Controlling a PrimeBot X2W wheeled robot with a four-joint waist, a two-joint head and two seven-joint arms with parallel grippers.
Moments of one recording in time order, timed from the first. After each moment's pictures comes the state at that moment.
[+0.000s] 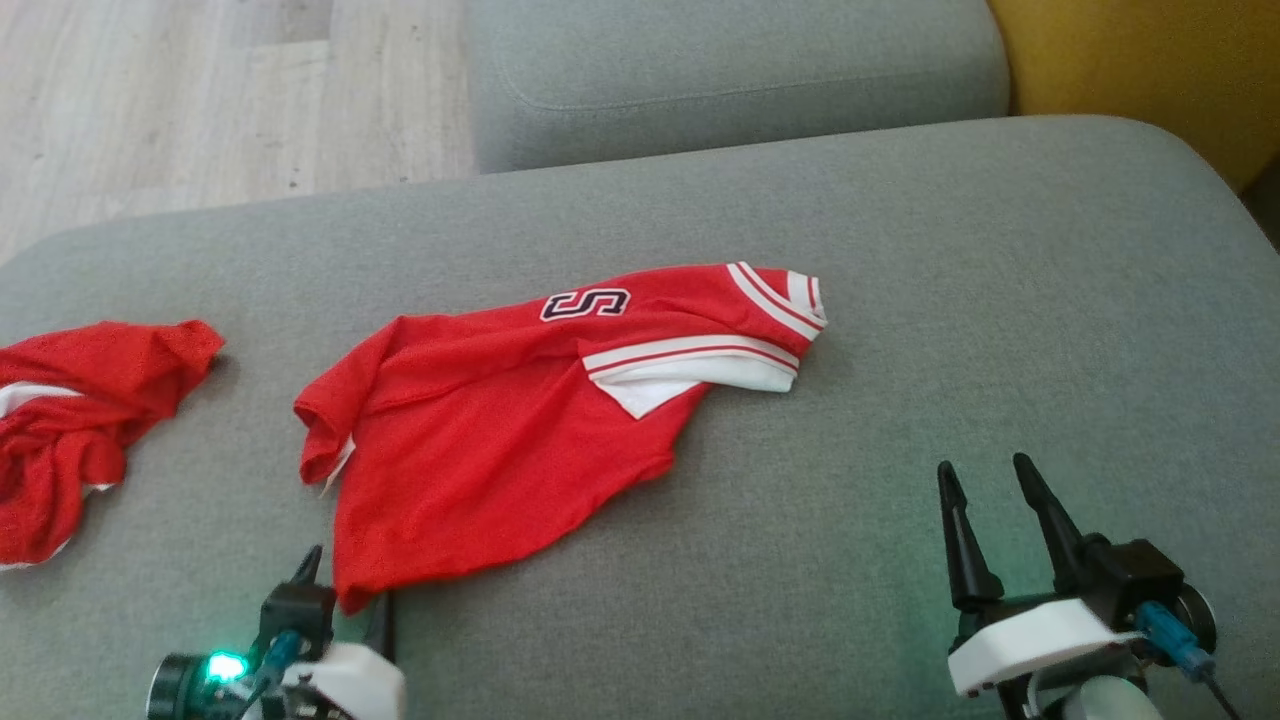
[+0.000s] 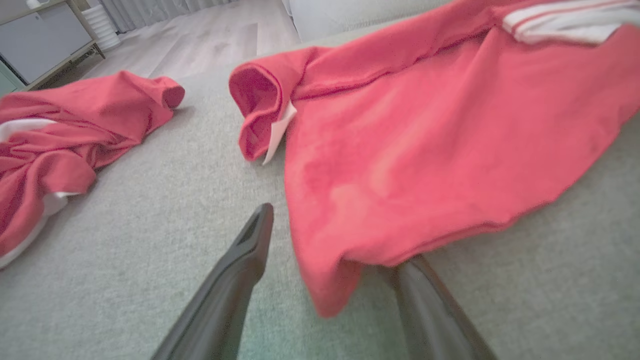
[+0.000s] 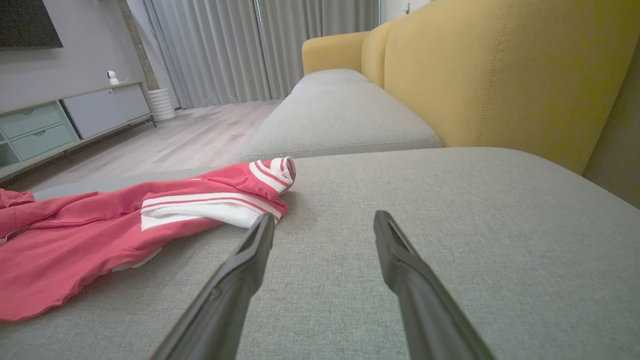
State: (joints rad) left arm -0.24 0.31 -0.66 0.75 -0.53 0.19 -0.23; right arm 0.01 -0.04 0.07 0.32 0.10 0.12 -0.25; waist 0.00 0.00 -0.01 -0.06
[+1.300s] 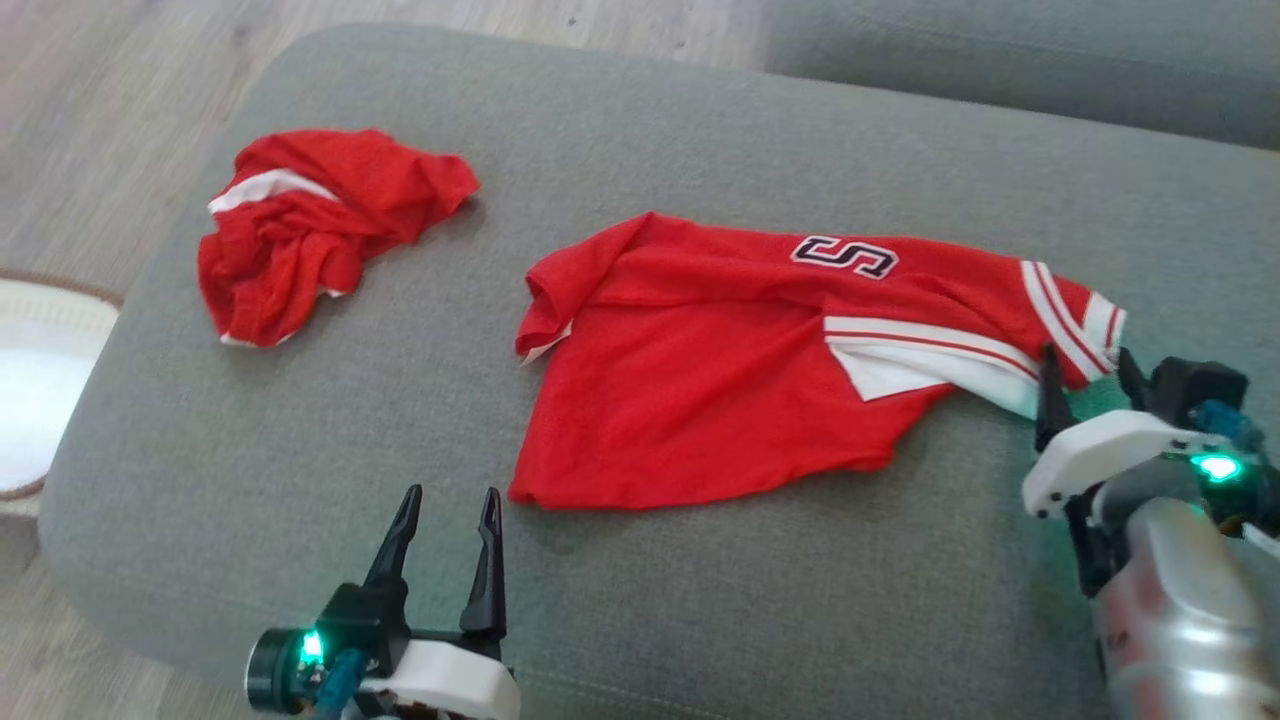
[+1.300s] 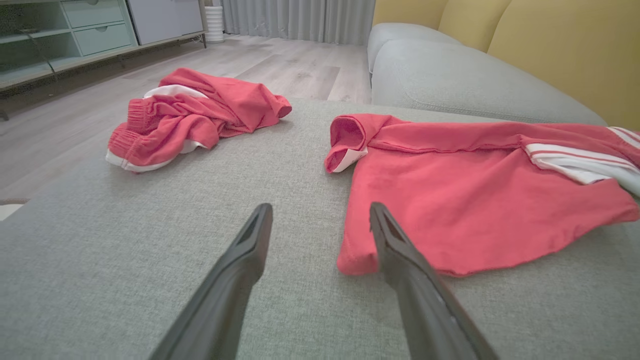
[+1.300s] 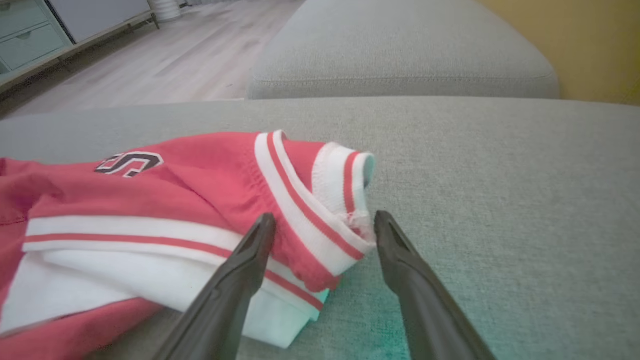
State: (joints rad) left arm -0.10 0.27 -0.64 0.23 -0.54 0.31 -0.24; right arm -0.48 -0.06 -0.27 0.90 -0.08 0.12 -0.17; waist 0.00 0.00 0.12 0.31
